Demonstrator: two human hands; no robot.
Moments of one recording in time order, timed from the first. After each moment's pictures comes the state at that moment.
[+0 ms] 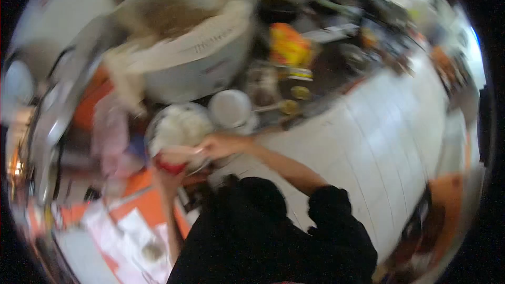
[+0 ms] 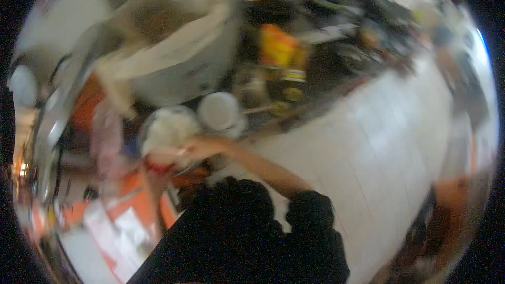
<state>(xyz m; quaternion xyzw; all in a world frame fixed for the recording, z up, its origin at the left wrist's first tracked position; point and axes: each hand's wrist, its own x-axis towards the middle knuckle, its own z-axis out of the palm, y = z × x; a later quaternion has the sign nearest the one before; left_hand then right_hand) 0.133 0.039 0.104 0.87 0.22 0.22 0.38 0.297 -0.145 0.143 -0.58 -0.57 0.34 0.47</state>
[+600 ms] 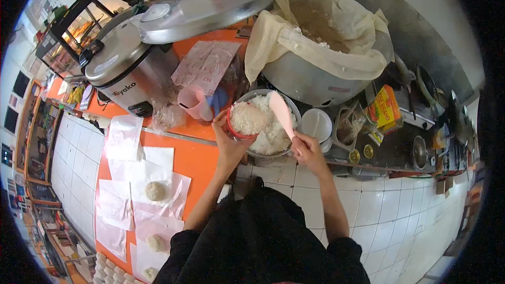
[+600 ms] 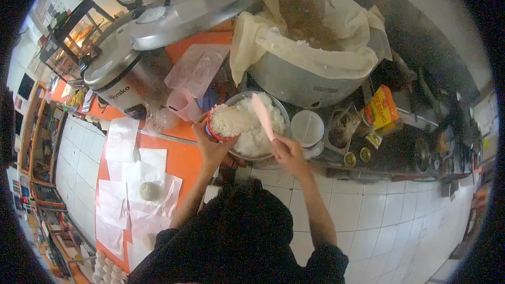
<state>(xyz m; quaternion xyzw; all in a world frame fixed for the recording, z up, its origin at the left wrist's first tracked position) 0.131 0.021 0.149 0.69 0.19 0.51 0.48 0.261 -0.158 0.180 -0.64 -0.28 0.38 0.61</state>
